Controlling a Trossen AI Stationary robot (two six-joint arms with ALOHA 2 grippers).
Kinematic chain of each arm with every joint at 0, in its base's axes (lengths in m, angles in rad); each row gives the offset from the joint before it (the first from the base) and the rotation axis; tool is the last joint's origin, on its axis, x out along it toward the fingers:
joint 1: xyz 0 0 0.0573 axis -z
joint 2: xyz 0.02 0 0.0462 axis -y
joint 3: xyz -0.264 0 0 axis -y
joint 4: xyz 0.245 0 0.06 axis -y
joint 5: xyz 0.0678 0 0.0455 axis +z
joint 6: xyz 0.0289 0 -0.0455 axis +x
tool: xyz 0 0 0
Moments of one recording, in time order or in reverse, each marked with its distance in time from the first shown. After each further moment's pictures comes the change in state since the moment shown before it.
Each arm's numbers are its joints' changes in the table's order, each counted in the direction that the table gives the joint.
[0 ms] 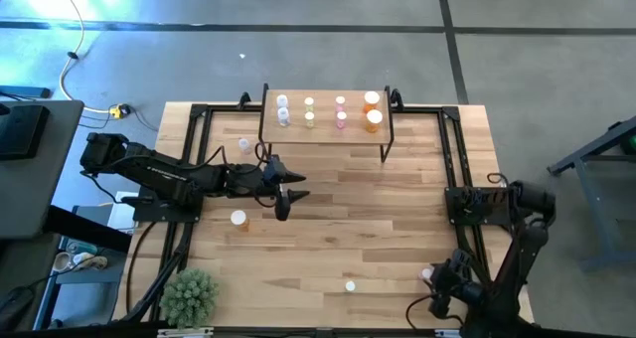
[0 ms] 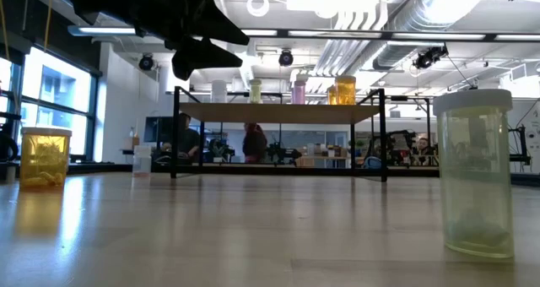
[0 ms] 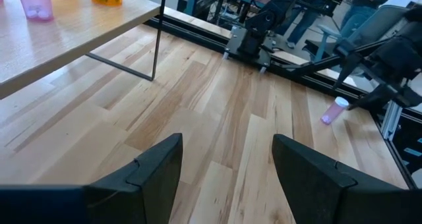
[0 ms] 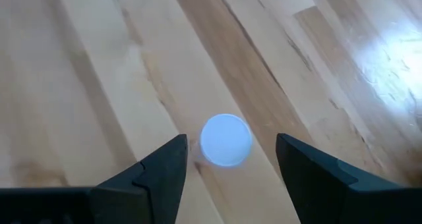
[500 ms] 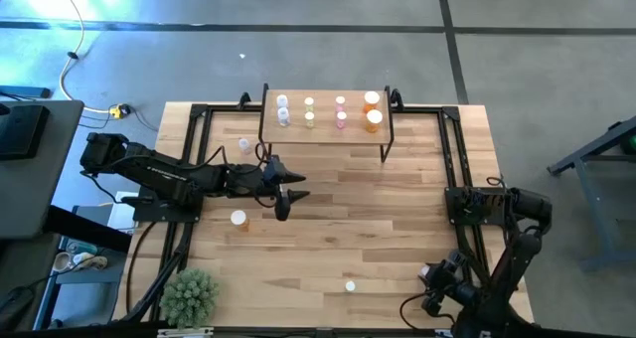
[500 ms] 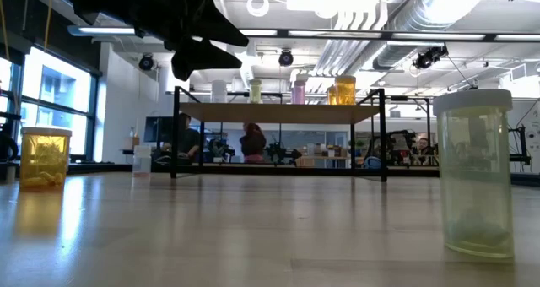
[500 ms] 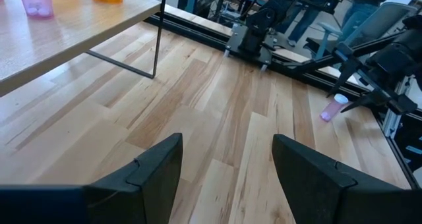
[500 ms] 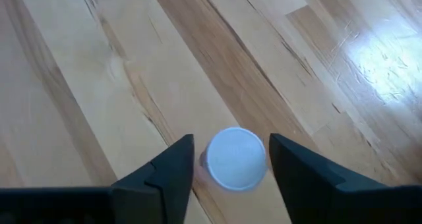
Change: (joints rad) left arm 0.000 0.000 0.000 -0.009 0.000 0.000; right arm 0.027 -0.062 0.000 0.013 -0.016 0.042
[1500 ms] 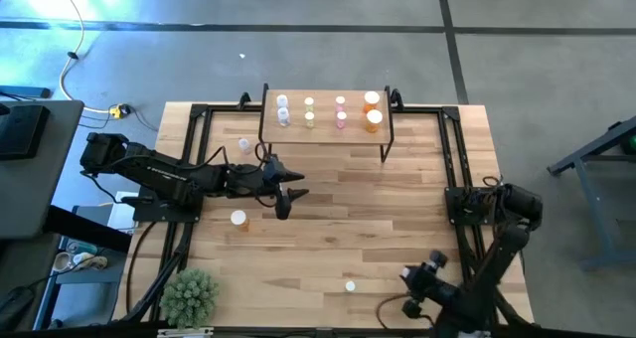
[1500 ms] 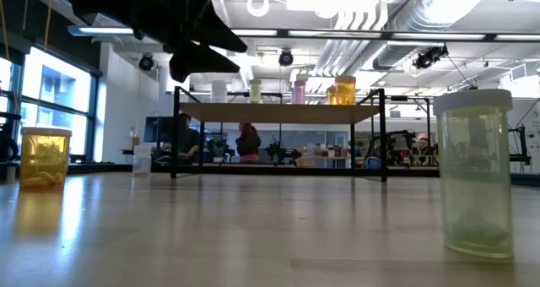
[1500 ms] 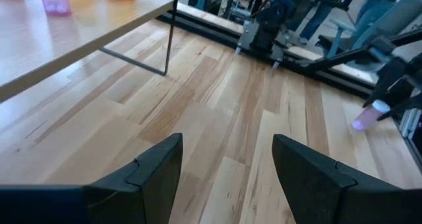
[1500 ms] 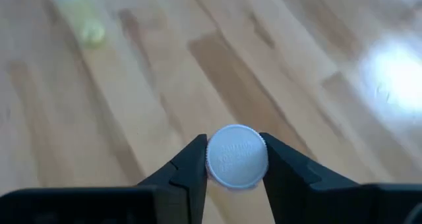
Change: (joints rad) left arm 0.000 0.000 0.000 -0.025 0.035 0.000; right arm 0.167 0.000 0.137 0.011 -0.106 -0.203
